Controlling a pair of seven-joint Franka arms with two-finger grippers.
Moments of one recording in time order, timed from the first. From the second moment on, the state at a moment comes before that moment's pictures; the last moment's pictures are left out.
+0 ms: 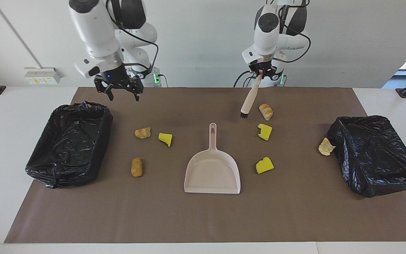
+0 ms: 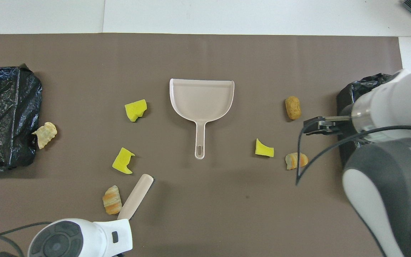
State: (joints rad) left arm -0.11 -0.65 -0.38 -2.58 -0.20 1.65 0.29; right arm 0.34 -0.01 -0.10 -1.77 0.00 1.75 0.32
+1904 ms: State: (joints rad) left arm -0.16 -0.09 0.17 -2.13 0.06 1.92 0.86; right arm 0.71 0.44 -0.10 -1.65 0.09 2.10 0.77
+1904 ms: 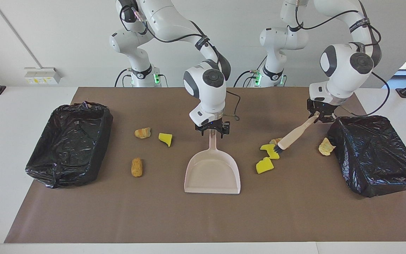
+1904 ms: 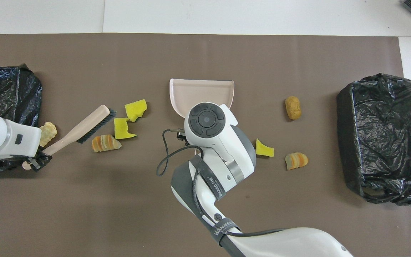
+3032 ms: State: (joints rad) left arm -0.19 -0.22 0.18 -2.37 0.46 1.89 -0.21; right arm 0.58 0.26 -0.12 -1.68 0.05 1.86 -0.06
